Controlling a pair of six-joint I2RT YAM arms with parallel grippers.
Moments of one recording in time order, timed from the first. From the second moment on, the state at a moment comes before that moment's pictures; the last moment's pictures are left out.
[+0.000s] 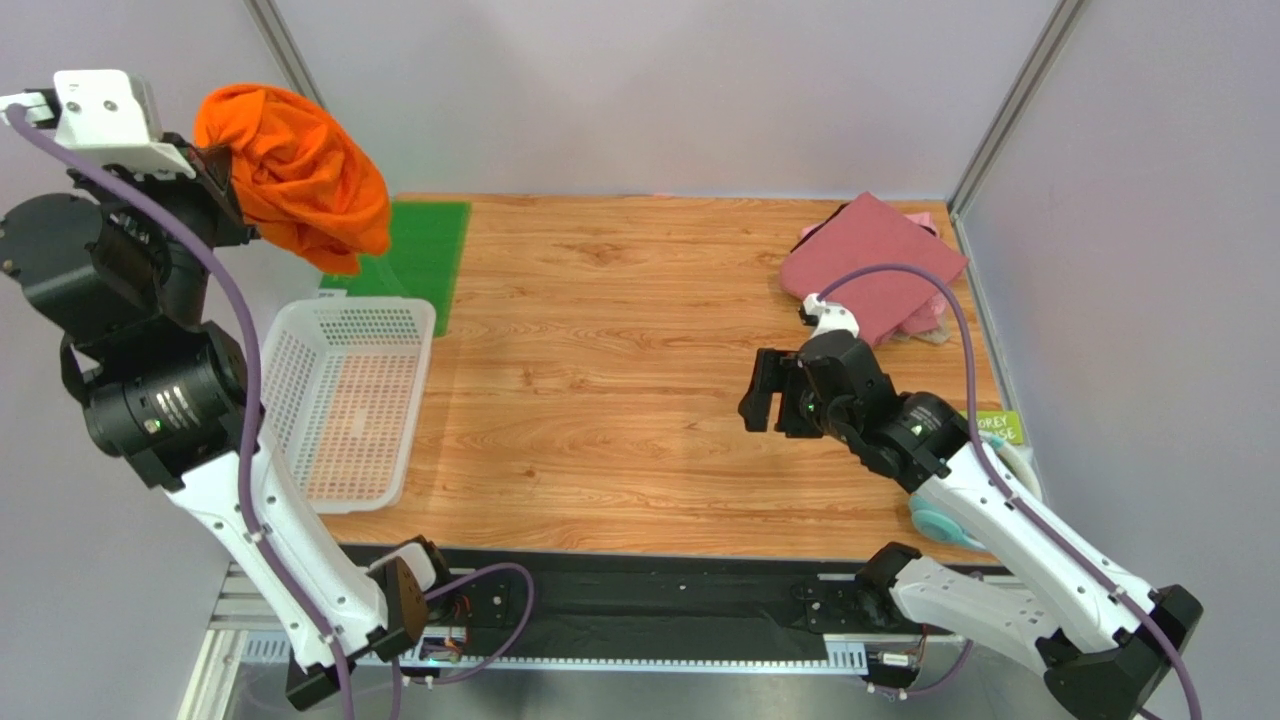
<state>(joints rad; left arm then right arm) 0.53 1.15 2.05 -0.78 0.40 0.03 0.69 0.94 0.96 -0.78 0.18 0.60</state>
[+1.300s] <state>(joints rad) -0.48 1.11 1.60 -1.11 0.50 0.16 0.69 0.64 0.97 -0.79 0.23 0.63</state>
